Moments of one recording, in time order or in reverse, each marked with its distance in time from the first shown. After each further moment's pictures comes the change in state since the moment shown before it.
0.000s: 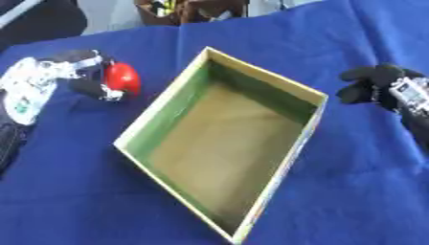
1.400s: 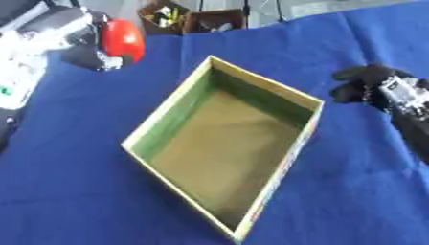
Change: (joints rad) left arm -0.010 0.025 -0.022 -0.270 0.163 0.024 0.061; right arm 0.019 0.030 -0.006 0.000 0.000 0.009 -0.009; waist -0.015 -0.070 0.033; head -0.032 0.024
